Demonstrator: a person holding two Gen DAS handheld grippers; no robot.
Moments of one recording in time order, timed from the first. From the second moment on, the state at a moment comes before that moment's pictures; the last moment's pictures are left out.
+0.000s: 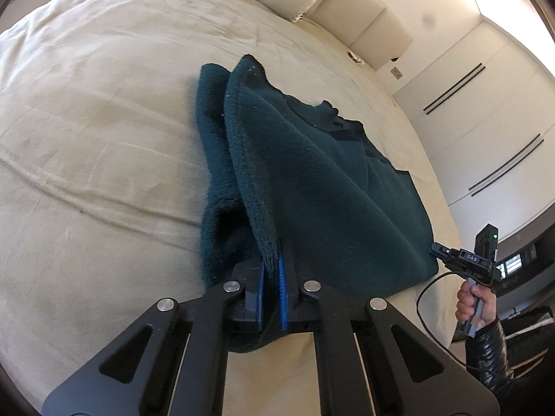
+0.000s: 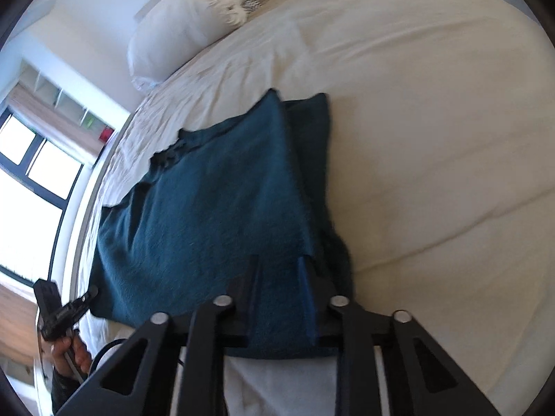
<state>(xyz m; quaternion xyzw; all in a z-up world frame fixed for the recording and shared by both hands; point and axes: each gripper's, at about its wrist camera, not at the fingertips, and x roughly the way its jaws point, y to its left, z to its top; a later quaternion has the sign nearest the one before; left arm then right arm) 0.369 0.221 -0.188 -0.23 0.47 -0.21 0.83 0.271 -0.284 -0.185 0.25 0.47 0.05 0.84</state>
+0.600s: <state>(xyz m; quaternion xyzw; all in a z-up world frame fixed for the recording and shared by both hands) 0.353 0.240 -0.202 -0.24 0.48 -0.19 0.82 0.255 -0.289 -0.180 0.23 0.47 0.02 0.85</state>
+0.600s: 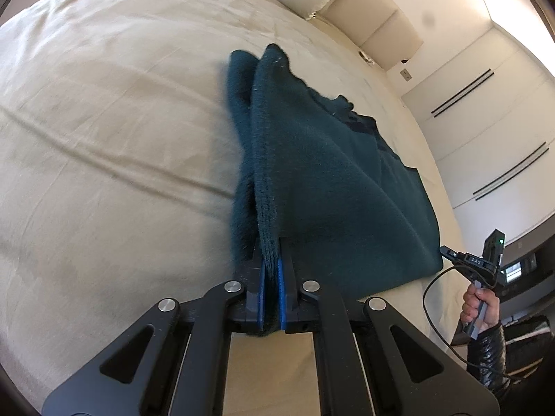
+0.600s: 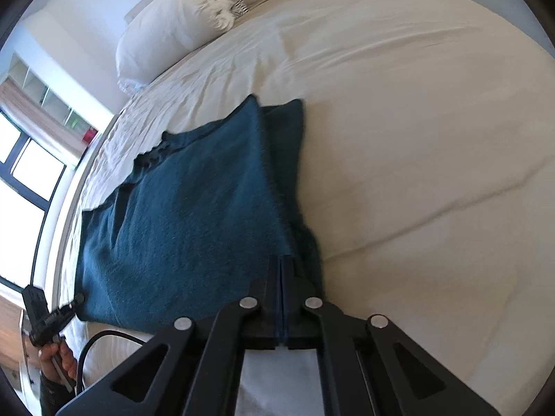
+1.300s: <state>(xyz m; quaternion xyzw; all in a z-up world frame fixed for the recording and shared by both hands) 0.352 0.250 -0.217 -0.27 0.48 -0.19 0.81 0.247 -0.301 -0.172 0.25 0.43 0.05 0.87</state>
